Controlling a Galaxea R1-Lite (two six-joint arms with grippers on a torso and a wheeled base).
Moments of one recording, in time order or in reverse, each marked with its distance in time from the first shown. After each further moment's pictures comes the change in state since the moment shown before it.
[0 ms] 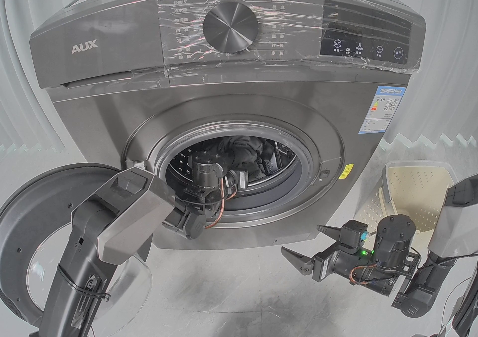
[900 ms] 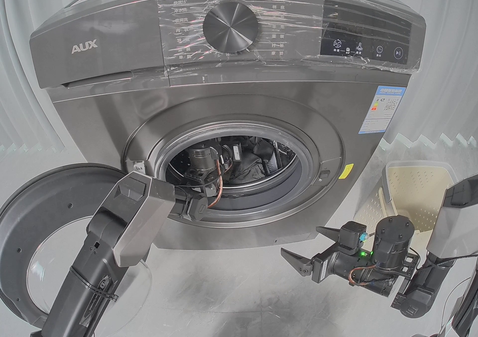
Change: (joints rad) left arm 0.048 0.149 -0.397 0.021 0.077 0.005; right arm 0.003 0.006 0.000 0.000 0.000 0.001
